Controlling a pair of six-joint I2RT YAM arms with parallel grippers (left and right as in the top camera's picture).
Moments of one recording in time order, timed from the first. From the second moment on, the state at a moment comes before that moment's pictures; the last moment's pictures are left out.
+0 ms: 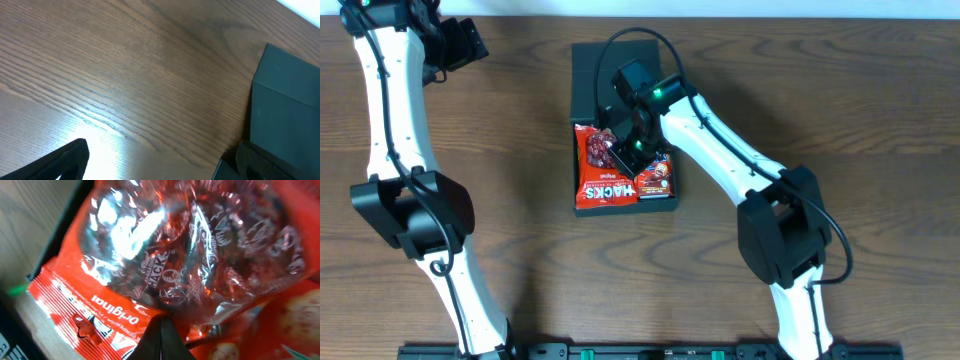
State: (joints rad) left arm 0.19 2.23 2.39 -1.34 0.07 -0.27; right arm 0.60 2.20 1.87 -1.10 -0.38 -0.14
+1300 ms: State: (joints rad) left arm 0.19 2.23 2.39 -1.37 0.07 -0.27; right arm 0.68 2.30 1.98 -1.11 -0.41 -0.15
